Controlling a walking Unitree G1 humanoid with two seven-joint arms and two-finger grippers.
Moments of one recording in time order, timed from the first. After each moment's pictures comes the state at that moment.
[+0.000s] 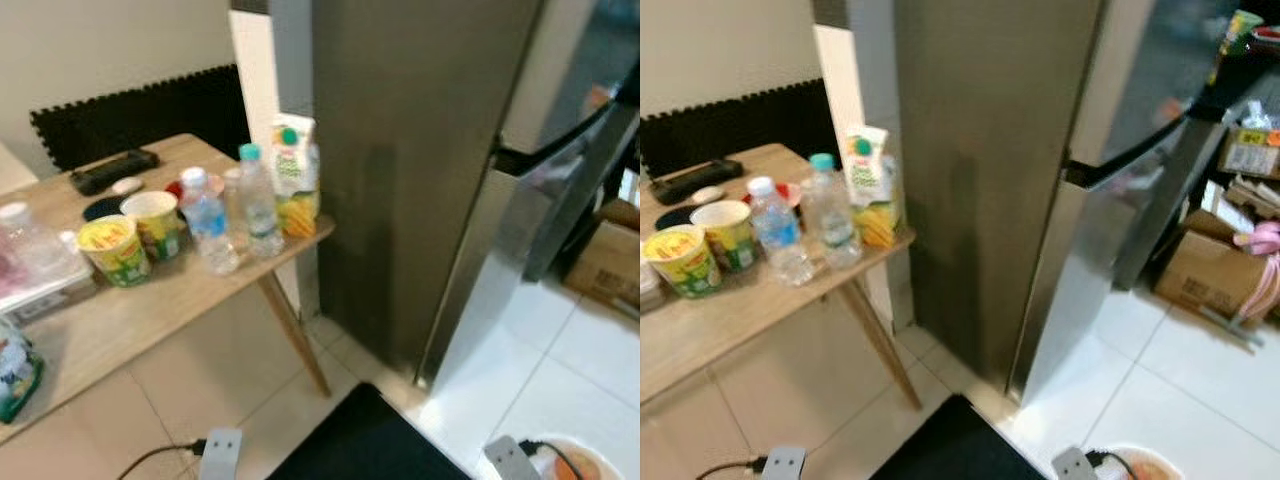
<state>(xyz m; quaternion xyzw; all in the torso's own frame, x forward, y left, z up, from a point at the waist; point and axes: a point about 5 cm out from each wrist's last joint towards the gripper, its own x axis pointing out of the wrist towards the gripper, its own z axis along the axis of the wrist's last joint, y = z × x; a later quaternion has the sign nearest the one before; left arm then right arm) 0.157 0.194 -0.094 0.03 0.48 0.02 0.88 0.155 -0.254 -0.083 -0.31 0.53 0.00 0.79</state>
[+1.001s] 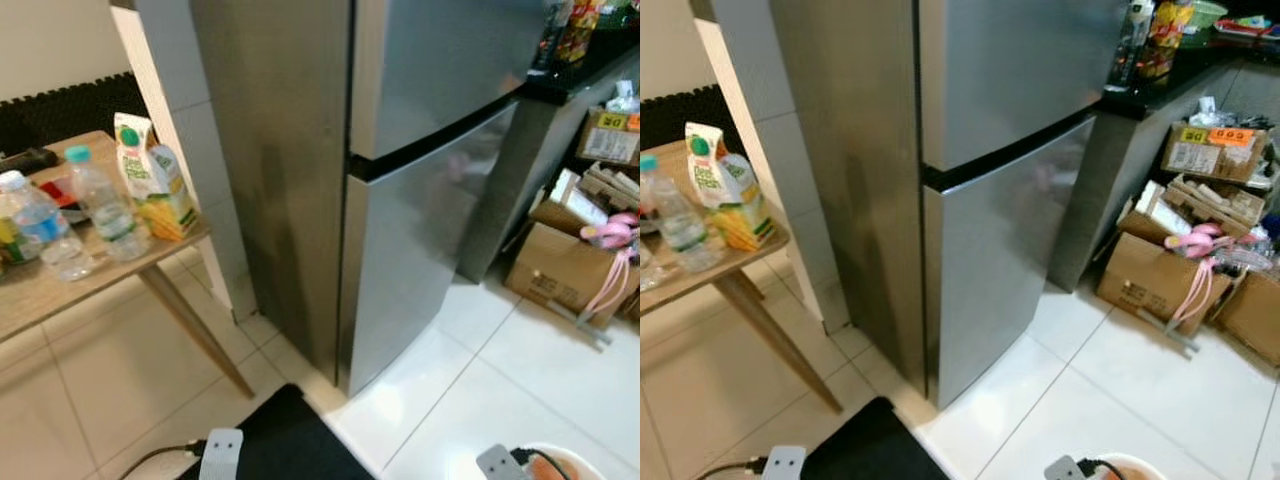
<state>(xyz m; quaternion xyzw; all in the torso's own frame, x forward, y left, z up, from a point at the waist) 0.154 0.196 -0.095 0.03 0.49 0.02 0.87 0.154 -0.243 -0.087 -0.31 0.53 0.04 0.79</state>
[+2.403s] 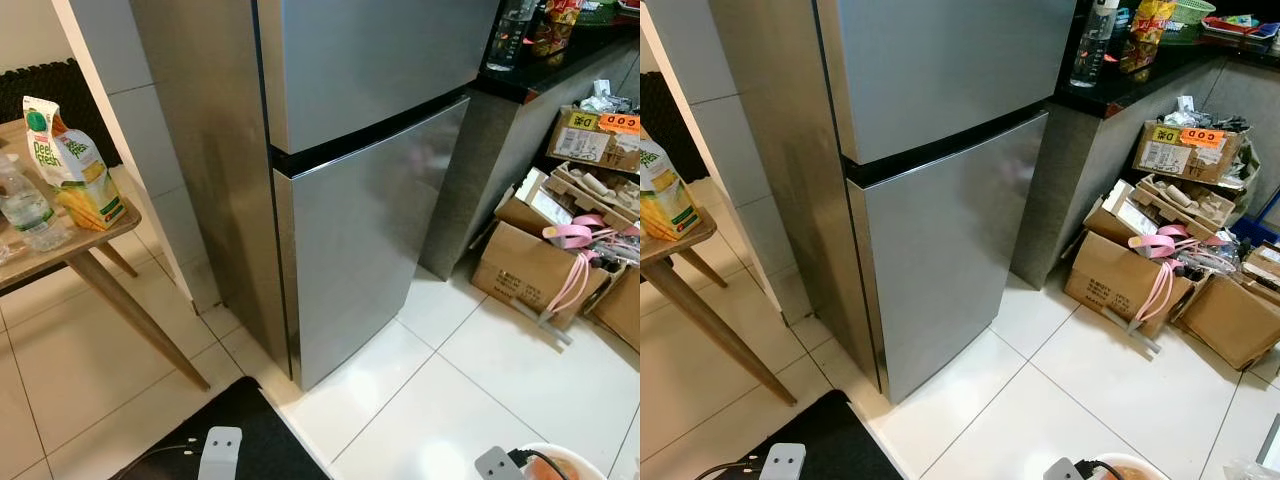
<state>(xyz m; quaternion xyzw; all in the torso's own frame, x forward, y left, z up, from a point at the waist) 0.156 0.193 -0.095 0.02 0.49 0.02 0.87 0.148 -0.246 -0.089 -0.32 0.53 0.05 0.78</state>
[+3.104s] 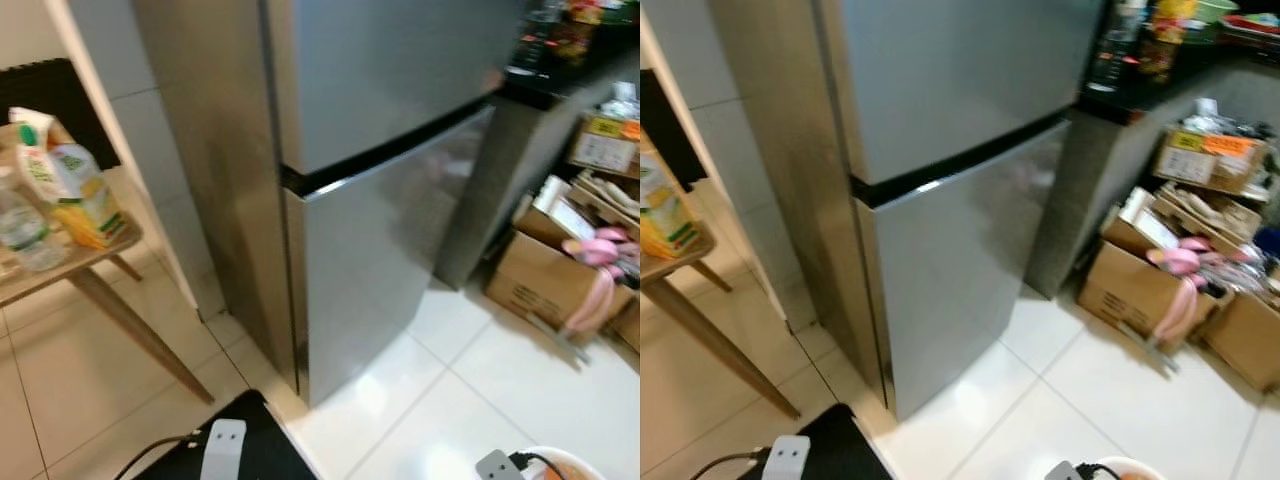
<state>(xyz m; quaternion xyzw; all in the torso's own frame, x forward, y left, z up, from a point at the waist) 0.155 0.195 -0.095 0.02 0.48 0.02 0.87 0.159 -0.233 -0.088 -0.31 0.51 0.06 0.80</state>
